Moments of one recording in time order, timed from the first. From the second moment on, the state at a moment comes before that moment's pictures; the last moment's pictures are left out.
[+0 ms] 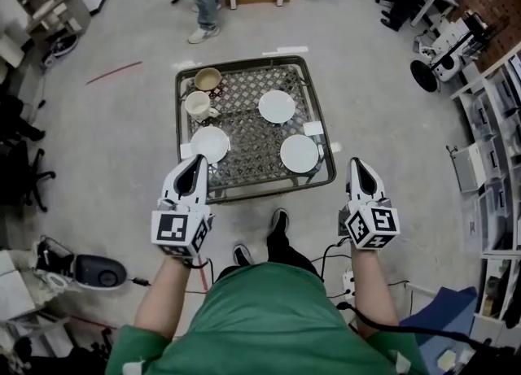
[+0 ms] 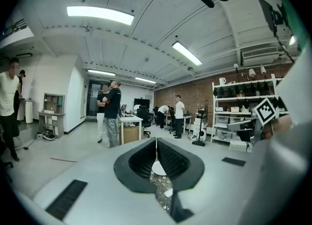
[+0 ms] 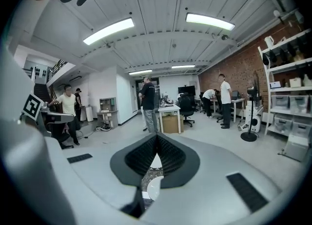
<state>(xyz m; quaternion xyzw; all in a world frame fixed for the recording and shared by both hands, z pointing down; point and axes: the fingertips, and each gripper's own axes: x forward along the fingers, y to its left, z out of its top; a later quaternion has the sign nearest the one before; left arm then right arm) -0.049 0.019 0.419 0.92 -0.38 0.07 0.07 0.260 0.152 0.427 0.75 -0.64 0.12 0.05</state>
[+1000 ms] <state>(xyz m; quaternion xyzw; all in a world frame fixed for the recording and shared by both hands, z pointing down) 0.055 -0.009 0.501 0.88 -0.41 0.15 0.18 0.367 0.073 0.586 0.62 -0.69 0.37 0.00</state>
